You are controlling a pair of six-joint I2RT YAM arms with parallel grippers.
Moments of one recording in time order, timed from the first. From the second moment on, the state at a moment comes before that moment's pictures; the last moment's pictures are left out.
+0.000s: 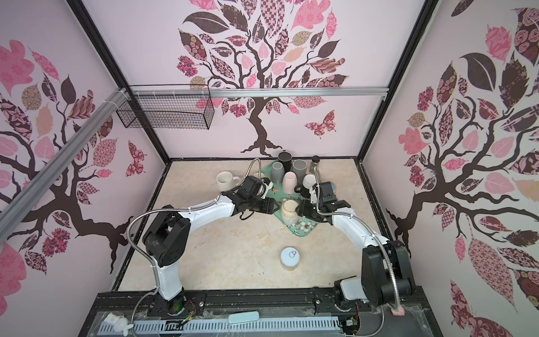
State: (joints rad) left arm -0.68 1.94 1.37 -0.25 0.33 -0.44; right arm 0.21 1.38 0.87 -0.45 -0.32 0.50
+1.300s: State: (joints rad) left arm -0.72 1.85 1.28 -0.16 0.34 -0.51; right arm 0.23 1.48 1.05 -0.50 -0.08 0.48
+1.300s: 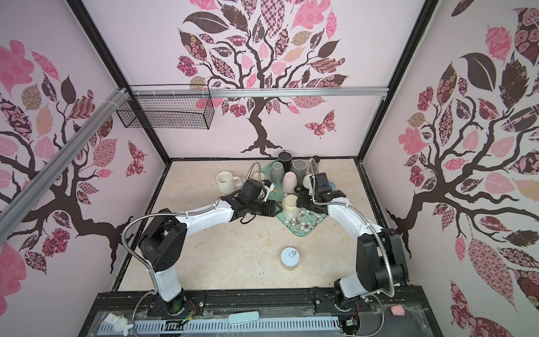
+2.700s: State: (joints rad) left arm -0.66 1.30 1.00 -0.39 0.17 -0.31; right arm 0.18 1.68 1.15 -0.60 0.33 0.49
